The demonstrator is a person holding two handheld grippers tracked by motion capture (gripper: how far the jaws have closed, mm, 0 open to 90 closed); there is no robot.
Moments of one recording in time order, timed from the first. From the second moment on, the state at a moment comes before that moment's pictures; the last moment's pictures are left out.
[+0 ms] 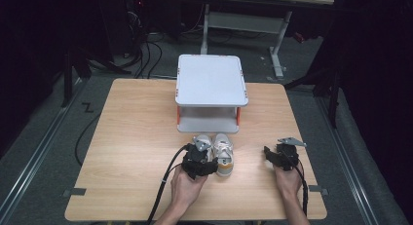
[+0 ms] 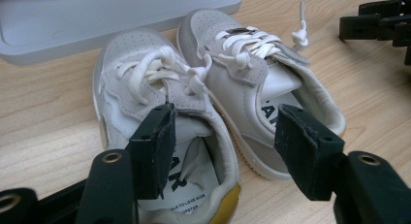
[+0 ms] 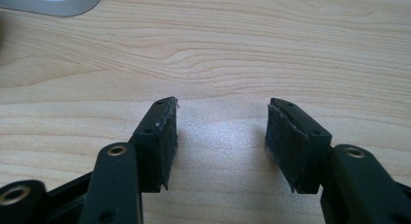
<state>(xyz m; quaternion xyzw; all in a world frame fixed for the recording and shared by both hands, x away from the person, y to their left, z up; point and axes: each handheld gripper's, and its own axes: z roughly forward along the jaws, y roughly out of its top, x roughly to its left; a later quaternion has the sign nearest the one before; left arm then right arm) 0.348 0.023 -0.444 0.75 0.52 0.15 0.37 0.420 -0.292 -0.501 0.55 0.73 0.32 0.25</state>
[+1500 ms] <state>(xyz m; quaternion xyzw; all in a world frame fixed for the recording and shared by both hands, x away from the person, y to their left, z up) 0.369 0.001 -0.456 0.75 0.54 0.12 0.35 0.419 -0.289 -0.501 0.55 0.73 0.32 0.26</state>
